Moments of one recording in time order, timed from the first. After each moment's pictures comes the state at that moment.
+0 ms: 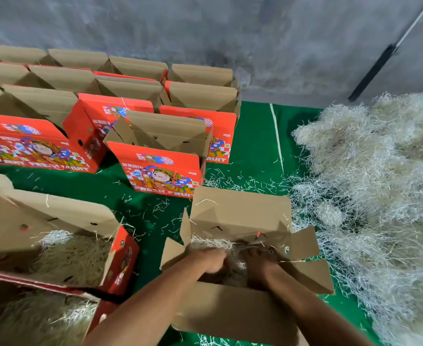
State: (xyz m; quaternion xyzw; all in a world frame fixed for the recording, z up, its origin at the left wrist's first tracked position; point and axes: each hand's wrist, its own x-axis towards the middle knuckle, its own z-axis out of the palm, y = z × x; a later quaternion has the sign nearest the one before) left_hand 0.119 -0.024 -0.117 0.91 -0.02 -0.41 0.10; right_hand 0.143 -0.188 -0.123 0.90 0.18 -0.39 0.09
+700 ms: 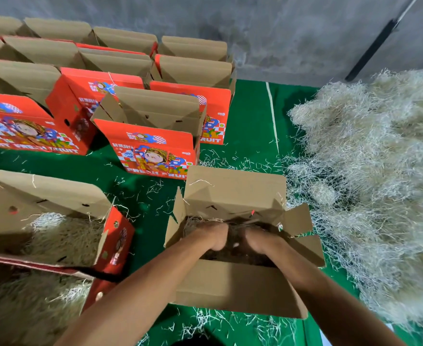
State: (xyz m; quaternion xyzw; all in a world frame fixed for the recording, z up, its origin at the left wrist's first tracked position) left_hand 0.129 -0.044 -0.116 0.93 -0.05 -0.36 0.08; right_hand 0.146 -0.192 -0.110 0.90 0.15 -0.40 -0.05
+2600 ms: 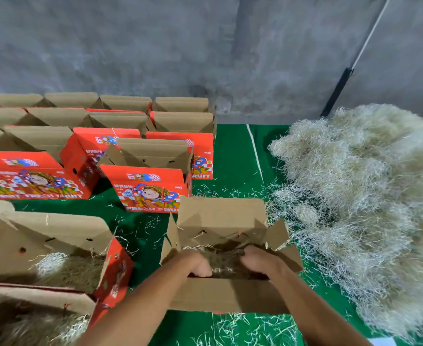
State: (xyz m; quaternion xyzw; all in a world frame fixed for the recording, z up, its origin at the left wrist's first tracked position) left_hand 0.109 -0.031 -0.064 0.86 -0.06 -0.51 0.00; right_hand 0.119 -0.219 -0.060 0.90 0.03 -0.37 -0.23
